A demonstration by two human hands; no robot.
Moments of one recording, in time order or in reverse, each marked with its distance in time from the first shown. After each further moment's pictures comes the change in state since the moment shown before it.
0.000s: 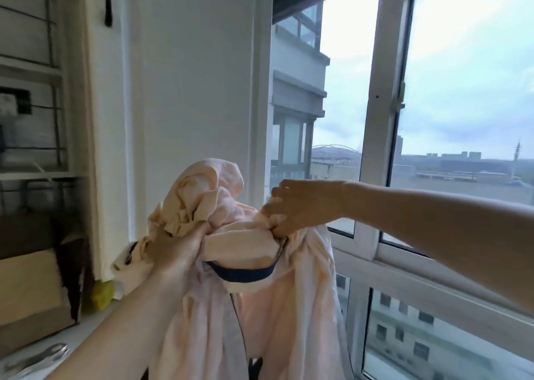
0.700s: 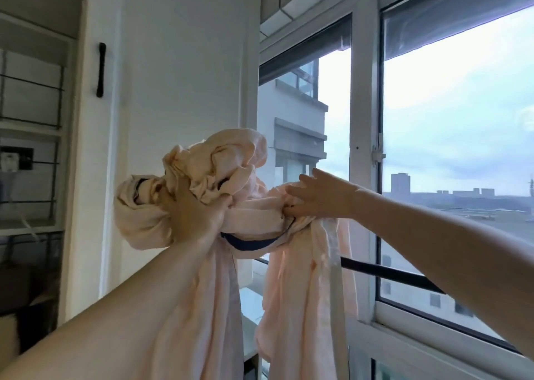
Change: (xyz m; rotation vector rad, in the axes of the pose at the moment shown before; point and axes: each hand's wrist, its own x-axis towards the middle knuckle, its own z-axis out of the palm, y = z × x) left_hand -0.005 0.129 0.104 0.254 0.164 0.598; right_hand -0.098 0.090 0.048 -0.202 -0.060 0.420
